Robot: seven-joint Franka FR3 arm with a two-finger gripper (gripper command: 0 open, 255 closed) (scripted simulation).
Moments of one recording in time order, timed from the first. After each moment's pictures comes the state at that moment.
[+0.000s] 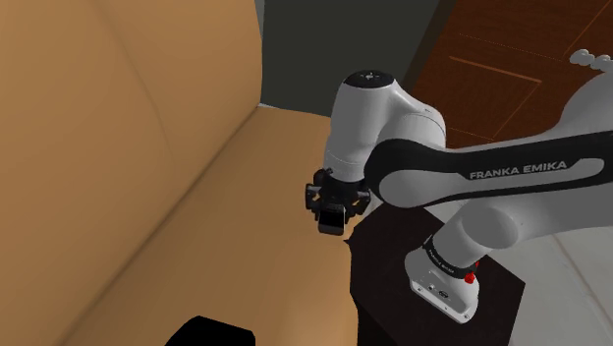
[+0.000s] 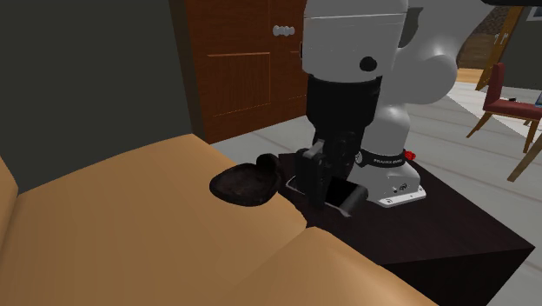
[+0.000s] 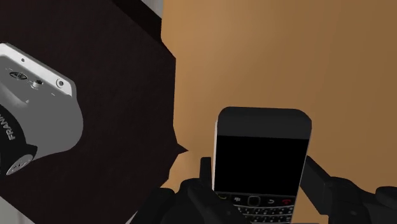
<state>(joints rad) -0.05 -0.60 0.83 -2.63 0.46 2.05 1.25</state>
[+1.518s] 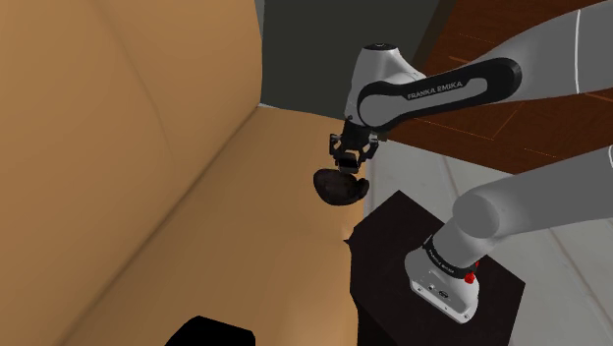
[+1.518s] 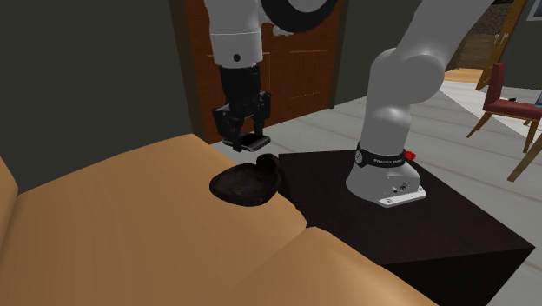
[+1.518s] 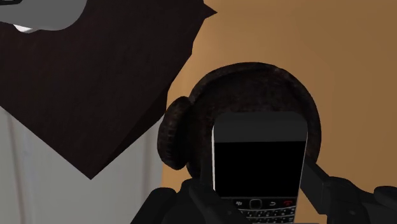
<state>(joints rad) -0.34 -0.45 0.53 -2.66 0.19 2.19 0.85</state>
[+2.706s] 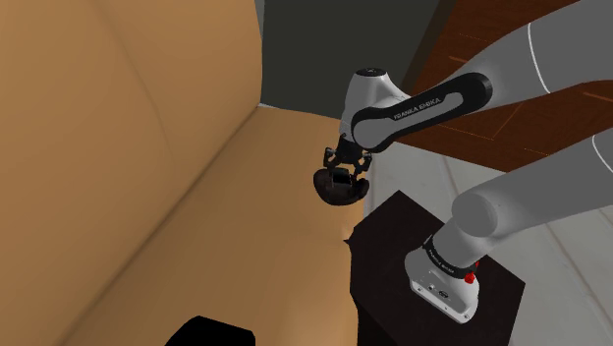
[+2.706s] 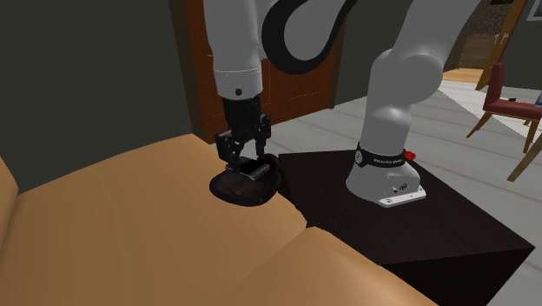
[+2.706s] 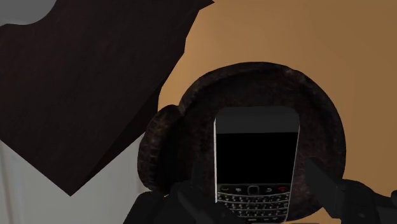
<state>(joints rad) -0.37 -0.33 0.58 -2.72 0.15 2.37 0.89</state>
